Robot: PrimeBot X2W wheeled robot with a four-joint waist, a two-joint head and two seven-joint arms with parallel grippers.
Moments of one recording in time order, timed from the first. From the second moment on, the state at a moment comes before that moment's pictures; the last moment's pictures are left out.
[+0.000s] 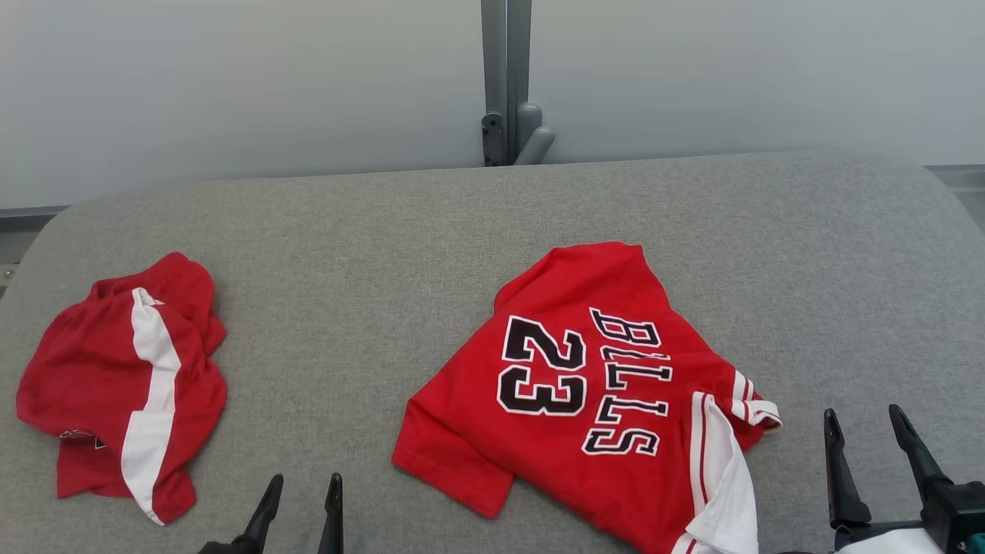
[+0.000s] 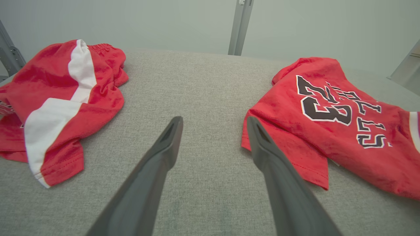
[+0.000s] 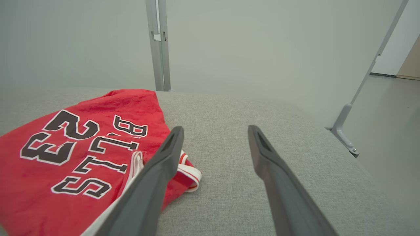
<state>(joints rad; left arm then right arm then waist) 0.16 0.22 -0.33 0.15 -0.41 0.07 -0.26 0.20 -0.07 -0.16 0.03 0.01 0.13 -0.26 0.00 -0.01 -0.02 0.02</state>
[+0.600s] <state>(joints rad) 0.14 0.10 -0.20 0.19 -0.27 -0.07 -0.26 0.20 -0.07 -0.12 0.04 -0.01 0.13 -0.26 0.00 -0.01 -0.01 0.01</state>
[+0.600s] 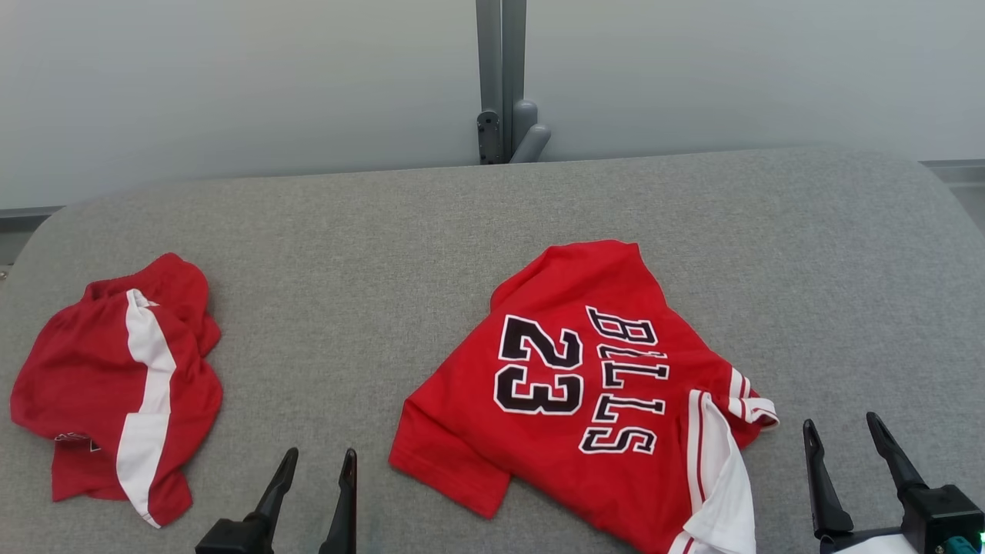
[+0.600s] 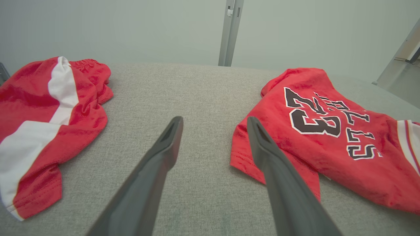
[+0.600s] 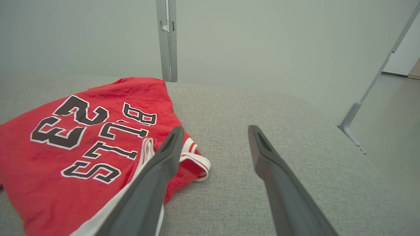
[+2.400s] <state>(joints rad) -0.04 0.05 -0.45 0.41 -0.25 -0.05 0.00 0.16 -0.33 0.37 0.06 -0.05 0.13 -0.12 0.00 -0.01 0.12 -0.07</state>
